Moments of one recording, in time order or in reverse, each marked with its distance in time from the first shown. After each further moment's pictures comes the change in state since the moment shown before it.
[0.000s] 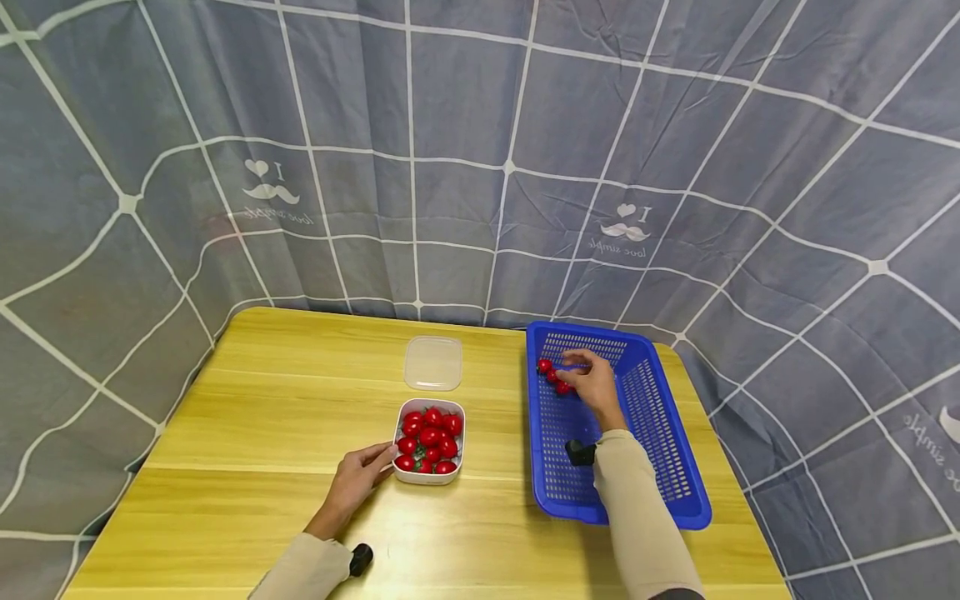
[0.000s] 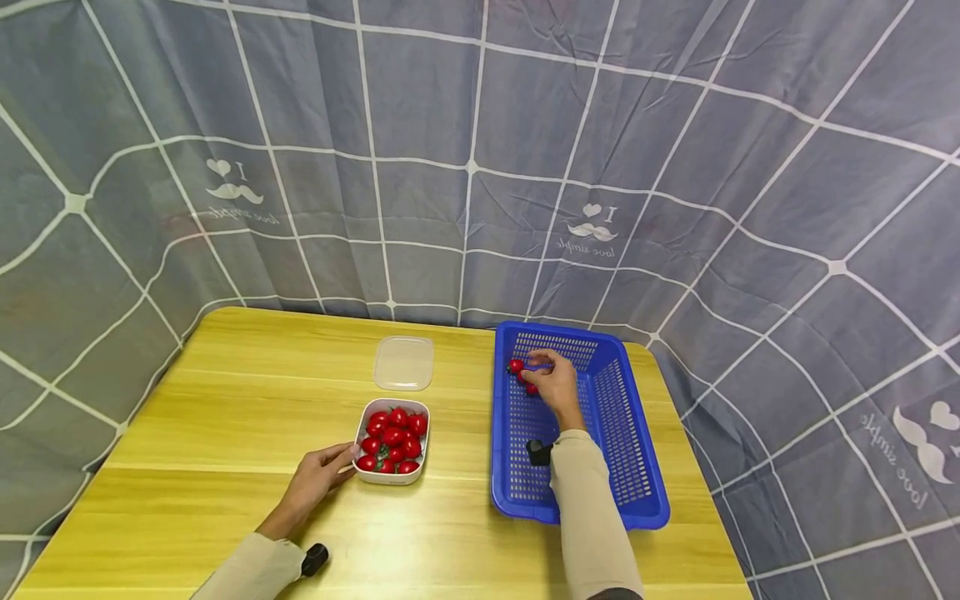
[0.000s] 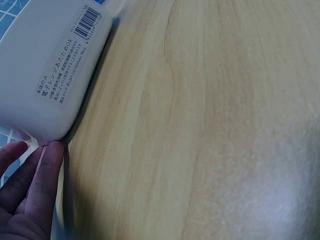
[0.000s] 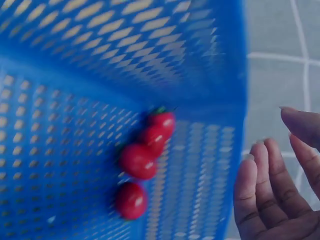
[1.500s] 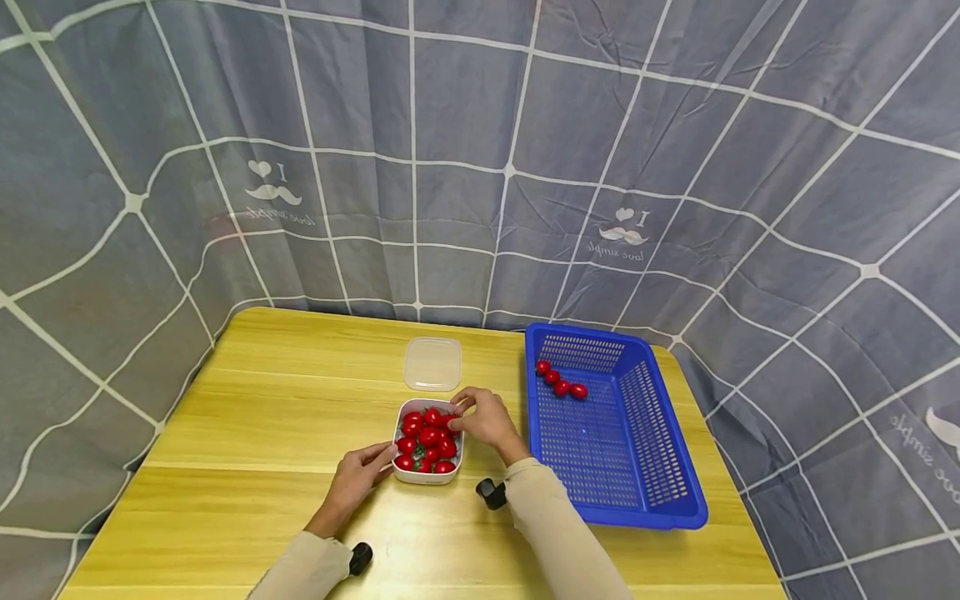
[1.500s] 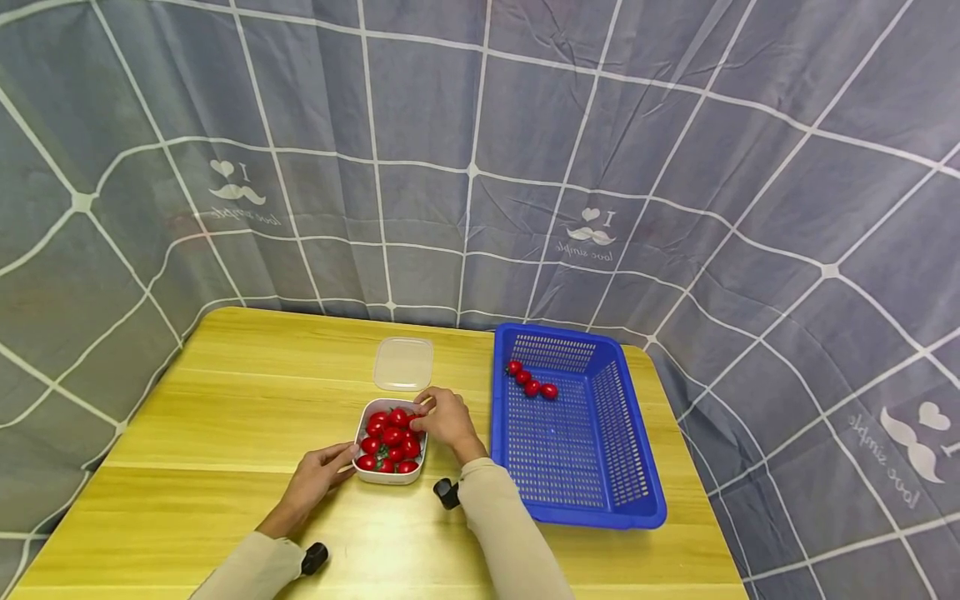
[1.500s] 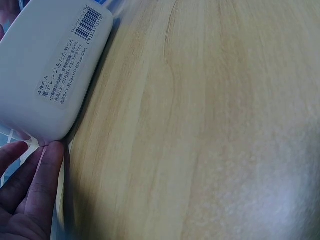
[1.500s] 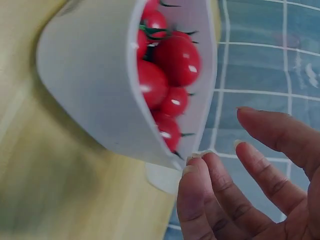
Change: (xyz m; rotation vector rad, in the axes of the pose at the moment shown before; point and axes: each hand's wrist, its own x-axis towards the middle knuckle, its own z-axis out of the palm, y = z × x) left_hand 0.001 0.001 -0.001 0.011 -0.011 0.002; right_hand -0.063 -0.066 0.132 -0.215 -0.402 -0.033
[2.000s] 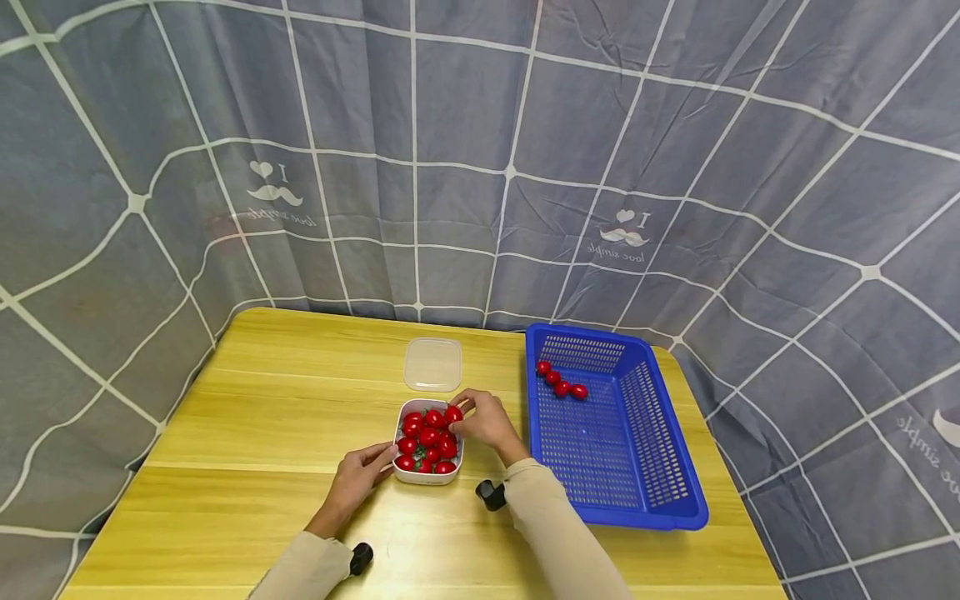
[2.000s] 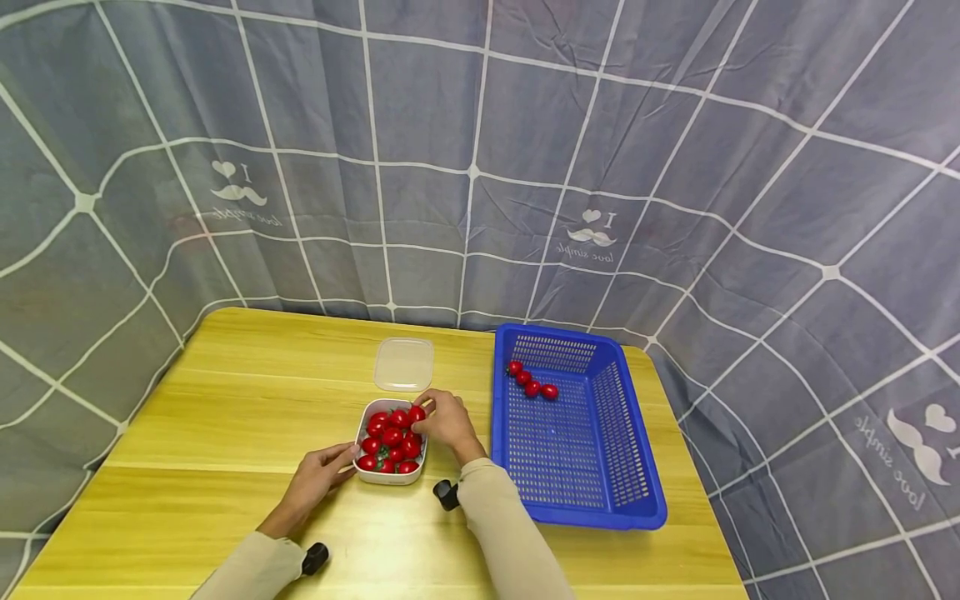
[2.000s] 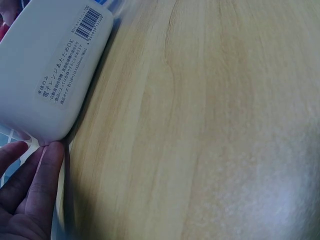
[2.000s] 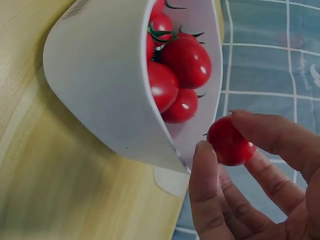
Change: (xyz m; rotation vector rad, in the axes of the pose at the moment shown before) left_hand -0.002 0.001 0.000 -0.011 0.001 0.000; right_hand 0.003 0.004 0.005 0.085 -0.036 0.012
